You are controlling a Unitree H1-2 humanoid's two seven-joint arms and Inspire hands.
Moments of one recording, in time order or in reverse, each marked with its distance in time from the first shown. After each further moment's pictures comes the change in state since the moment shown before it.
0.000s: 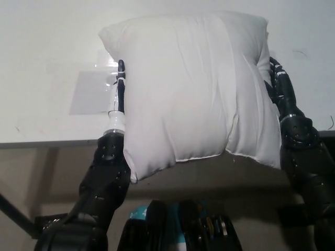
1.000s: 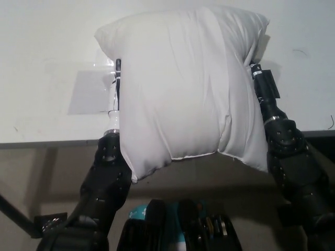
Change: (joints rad) left_arm 0.015 -0.007 -0.025 -0.098 -0.029 0.004 0.004; right_arm 0.054 0.023 0.103 -0.149 -0.003 0.005 0.019
